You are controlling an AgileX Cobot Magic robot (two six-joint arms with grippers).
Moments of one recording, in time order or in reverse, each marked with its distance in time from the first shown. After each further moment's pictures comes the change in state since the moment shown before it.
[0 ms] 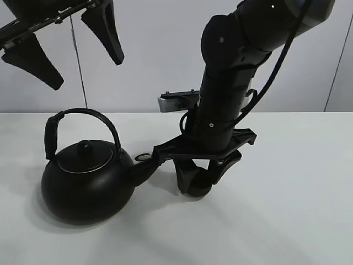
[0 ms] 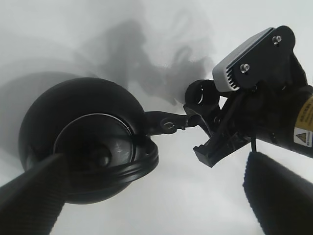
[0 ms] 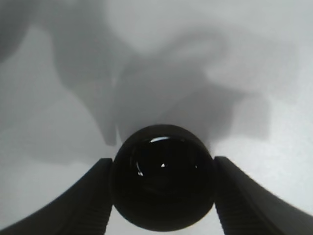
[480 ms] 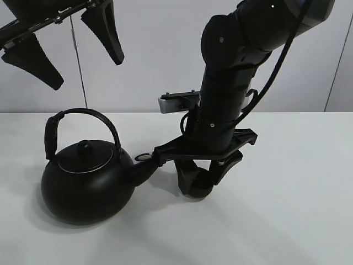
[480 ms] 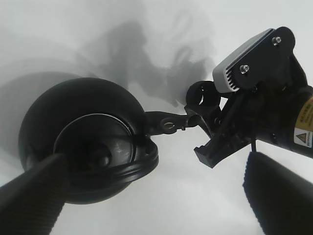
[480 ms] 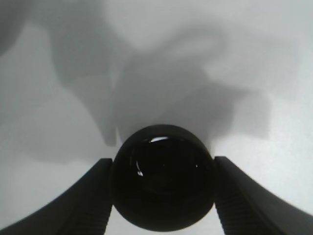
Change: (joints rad) left arm 0.000 0.000 0.000 0.000 0.000 0.000; right arm 0.000 0.000 -0.002 -0.003 0.013 -0.001
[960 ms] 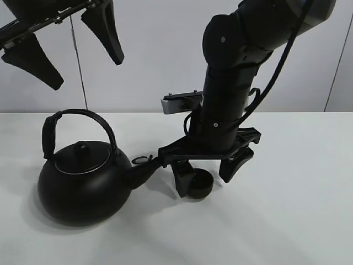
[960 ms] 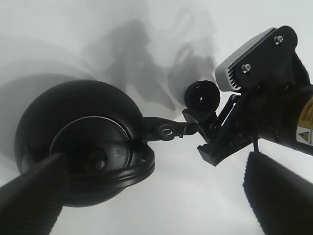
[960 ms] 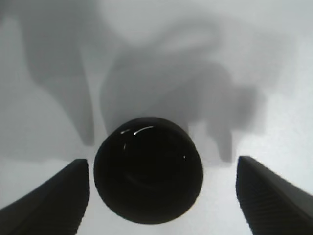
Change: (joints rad) left arm 0.000 0.000 0.000 0.000 0.000 0.000; right arm -0.003 0.000 0.000 -0.020 0.018 0.001
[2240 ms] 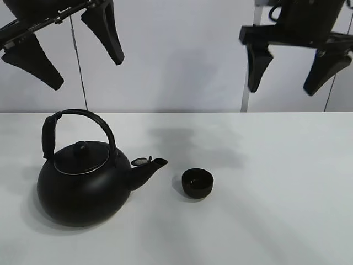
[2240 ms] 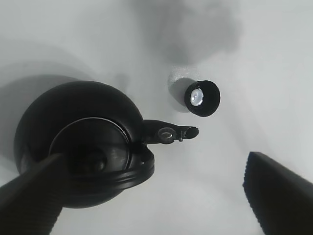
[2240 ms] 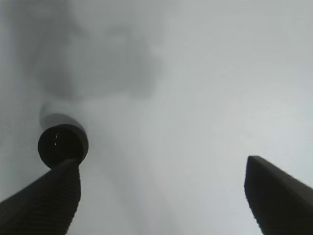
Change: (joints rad) left arm 0.000 0.000 0.000 0.000 0.000 0.000; right arm -0.298 -0.261 -0.171 0.012 0.352 0.079
